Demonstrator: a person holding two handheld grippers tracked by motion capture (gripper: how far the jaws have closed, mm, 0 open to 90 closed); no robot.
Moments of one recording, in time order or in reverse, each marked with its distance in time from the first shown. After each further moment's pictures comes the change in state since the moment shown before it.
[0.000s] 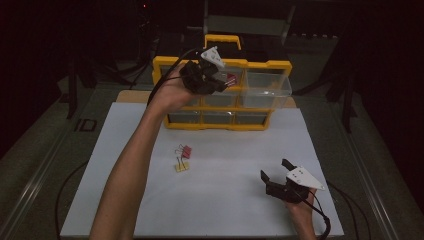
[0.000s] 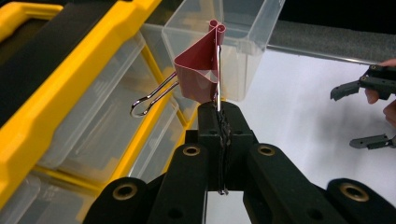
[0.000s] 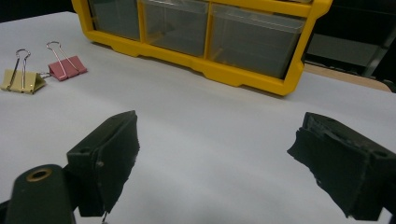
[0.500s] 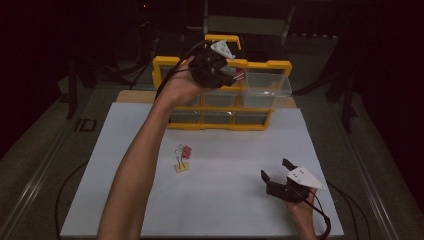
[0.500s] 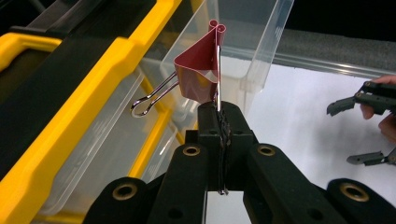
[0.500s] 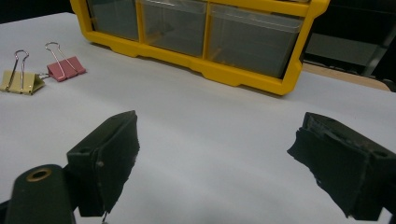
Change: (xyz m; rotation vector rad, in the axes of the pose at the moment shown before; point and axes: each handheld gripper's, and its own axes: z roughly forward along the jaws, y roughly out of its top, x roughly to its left) left arm 0.002 0.022 0.009 -0.019 -0.024 0.009; right arm -0.001 0.000 0.000 0.001 -0.001 0.006
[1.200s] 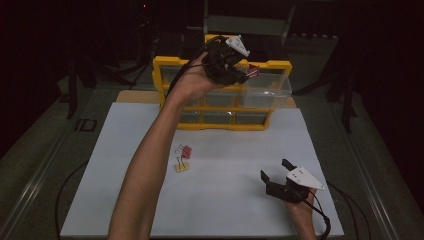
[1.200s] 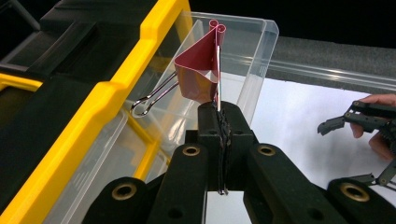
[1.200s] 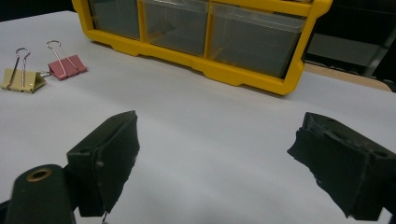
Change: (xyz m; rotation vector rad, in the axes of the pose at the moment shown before) left arm -0.005 0.025 0.012 -0.016 -0.028 0.020; right arm 0.001 0.000 0.000 0.002 0.003 -0.008
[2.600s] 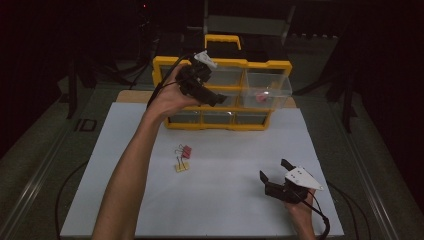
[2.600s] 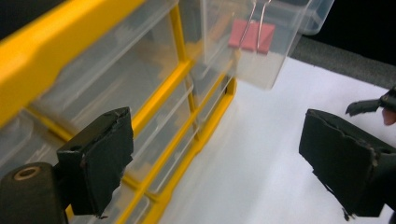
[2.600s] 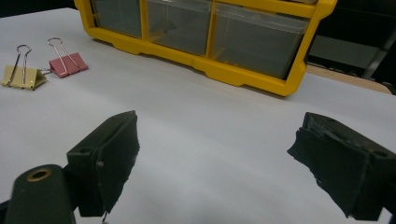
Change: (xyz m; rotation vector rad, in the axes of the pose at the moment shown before) left arm 0.010 -0.079 -0.011 0.036 0.087 -0.213; right arm 0.003 0.001 0.001 0.004 -0.002 -0.016
